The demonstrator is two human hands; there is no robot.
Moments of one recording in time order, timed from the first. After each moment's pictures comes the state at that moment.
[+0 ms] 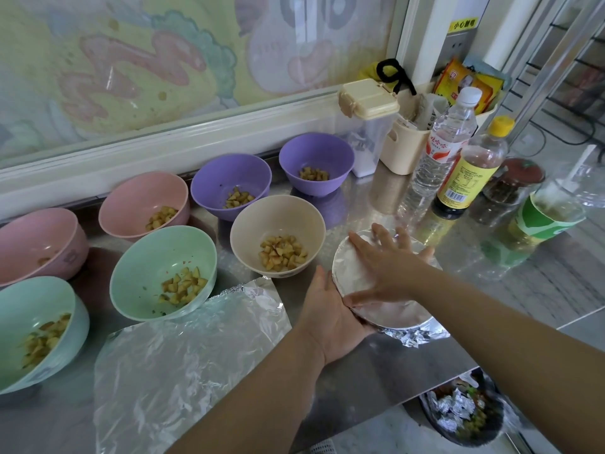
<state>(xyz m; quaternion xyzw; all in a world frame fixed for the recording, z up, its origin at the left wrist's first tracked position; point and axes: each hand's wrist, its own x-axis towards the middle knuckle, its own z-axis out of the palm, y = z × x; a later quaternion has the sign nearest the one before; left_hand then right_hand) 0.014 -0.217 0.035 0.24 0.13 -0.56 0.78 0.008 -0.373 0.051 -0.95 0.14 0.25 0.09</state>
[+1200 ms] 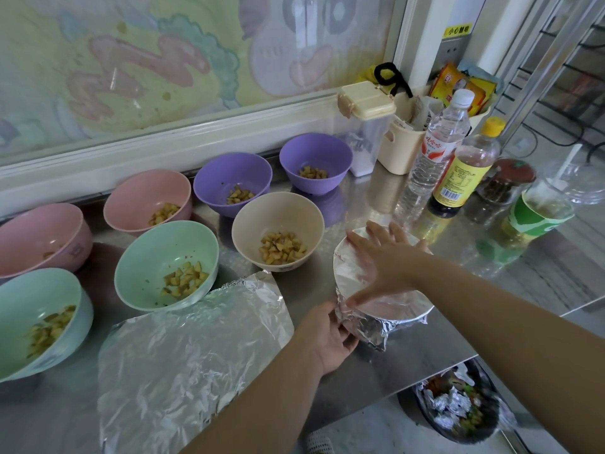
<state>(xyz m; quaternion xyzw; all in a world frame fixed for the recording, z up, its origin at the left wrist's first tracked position) -0.008 -0.200 0.011 0.39 0.32 -0.50 0.70 0.003 -0.377 0.065 -0.95 0.10 0.28 0.09</state>
